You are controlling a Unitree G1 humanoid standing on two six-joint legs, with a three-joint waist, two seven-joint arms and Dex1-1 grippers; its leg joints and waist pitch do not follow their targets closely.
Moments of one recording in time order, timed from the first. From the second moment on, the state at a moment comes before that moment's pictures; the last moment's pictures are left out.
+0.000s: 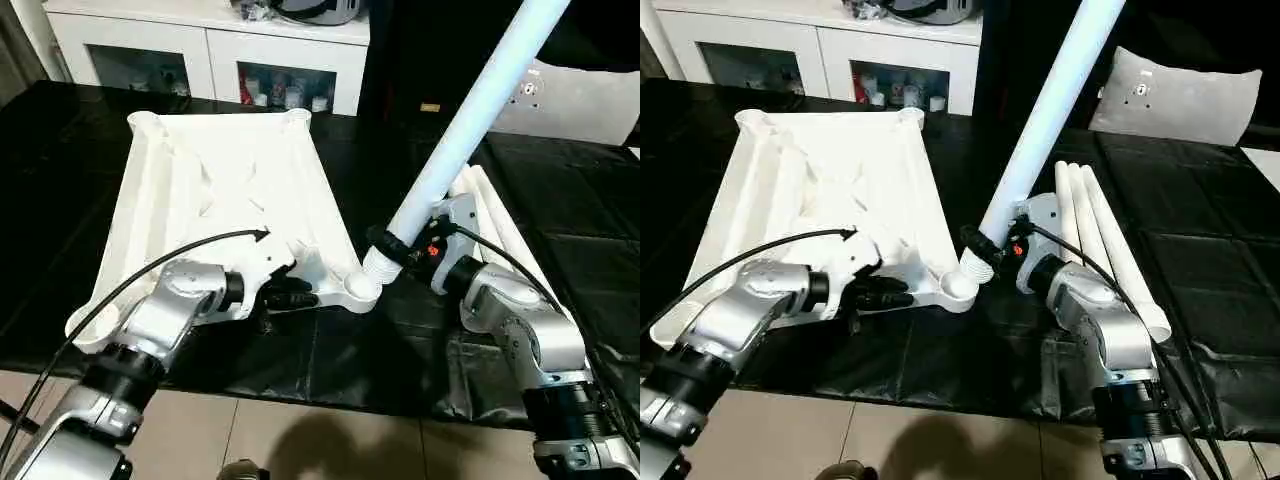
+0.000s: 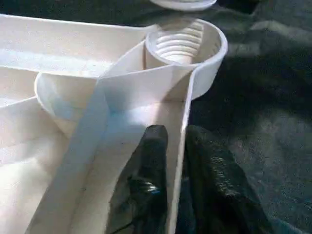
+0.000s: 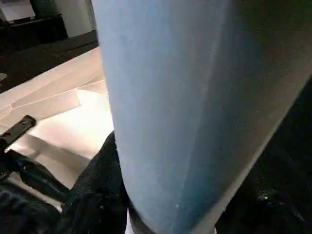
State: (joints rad) left arm -0.56 0.42 -0.34 0.44 -0.06 0.25 -0.99; right arm -0.40 -0.25 0.01 0.14 0.32 0.41 0.60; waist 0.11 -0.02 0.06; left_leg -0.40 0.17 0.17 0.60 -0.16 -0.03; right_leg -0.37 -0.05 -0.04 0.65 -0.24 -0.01
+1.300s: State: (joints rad) left arm -0.58 0.46 -0.38 0.46 0.04 0.10 -1.02; right arm -0.42 -0.27 0.09 0.12 0.32 0.49 0.70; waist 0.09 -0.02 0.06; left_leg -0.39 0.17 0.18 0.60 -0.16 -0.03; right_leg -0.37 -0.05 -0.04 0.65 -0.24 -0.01
